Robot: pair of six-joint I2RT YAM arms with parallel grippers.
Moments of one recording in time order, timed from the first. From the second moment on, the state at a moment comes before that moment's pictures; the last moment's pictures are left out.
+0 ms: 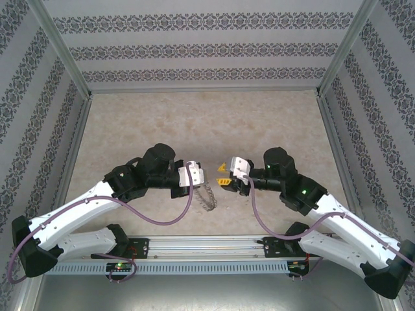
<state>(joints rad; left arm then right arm) -0.85 1.05 0.98 -0.57 0.32 0.55 0.76 0.82 0.76 -0.31 -0.48 -0.39</state>
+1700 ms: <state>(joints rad) -0.86 1.07 0.99 -0.60 0.29 0.55 0.81 1.03 0.79 -0.29 -0.56 -0.39</state>
